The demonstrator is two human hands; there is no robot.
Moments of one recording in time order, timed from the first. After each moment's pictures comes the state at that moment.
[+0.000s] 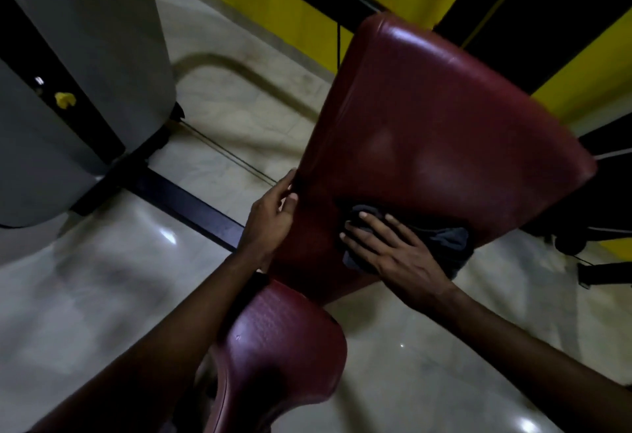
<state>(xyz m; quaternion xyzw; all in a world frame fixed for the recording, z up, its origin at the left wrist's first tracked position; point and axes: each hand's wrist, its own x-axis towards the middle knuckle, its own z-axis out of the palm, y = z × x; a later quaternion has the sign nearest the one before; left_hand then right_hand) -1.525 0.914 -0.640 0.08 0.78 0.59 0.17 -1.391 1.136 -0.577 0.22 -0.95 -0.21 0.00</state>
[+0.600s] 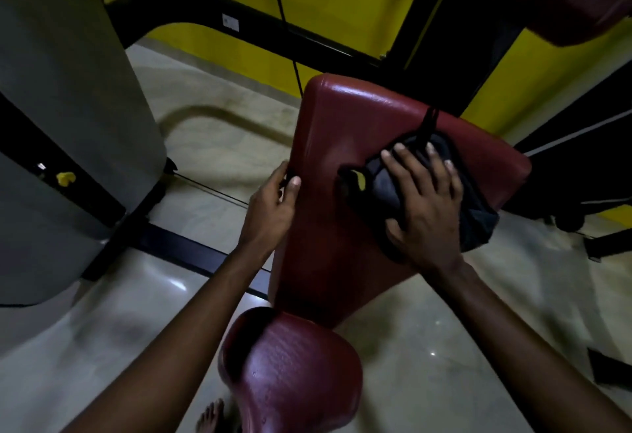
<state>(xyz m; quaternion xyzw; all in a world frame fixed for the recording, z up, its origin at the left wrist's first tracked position) -1.561 0.933 -0.553 0.16 0.79 0.58 0.12 -1.430 1.132 -0.483 -0.11 -0.97 -0.10 0.22</state>
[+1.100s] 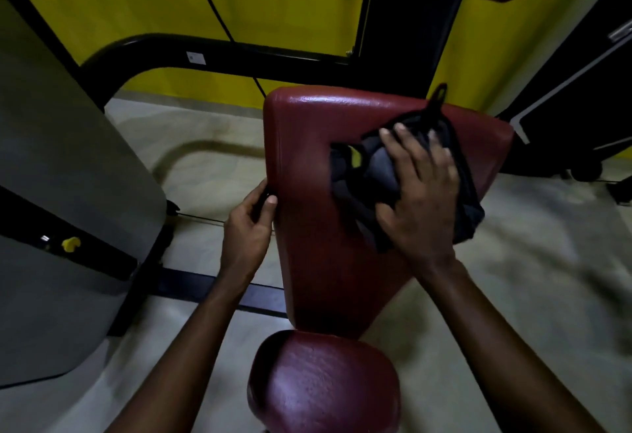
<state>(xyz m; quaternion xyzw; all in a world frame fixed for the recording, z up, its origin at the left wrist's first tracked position) -1.578 0.926 -0.553 0.19 0.78 0.59 0.12 -1.437 1.122 -0.487 -0.23 -0.92 0.01 0.31</state>
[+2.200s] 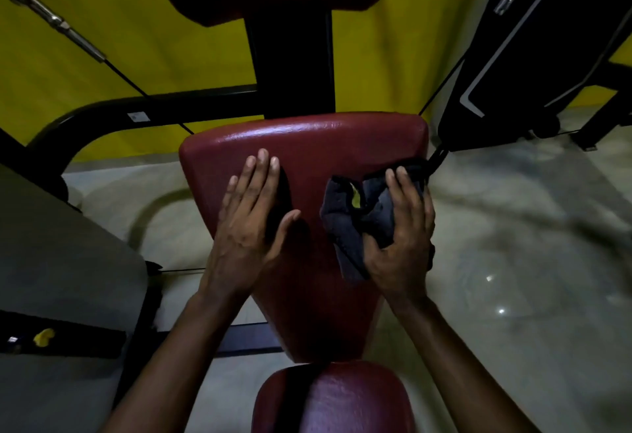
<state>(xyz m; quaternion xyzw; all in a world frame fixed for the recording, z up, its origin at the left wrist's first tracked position) -1.564 1.001 -0.502 0.54 0.78 0.23 -0.18 -1.392 1.134 -0.544 -0.33 -0.80 0.20 0.46</state>
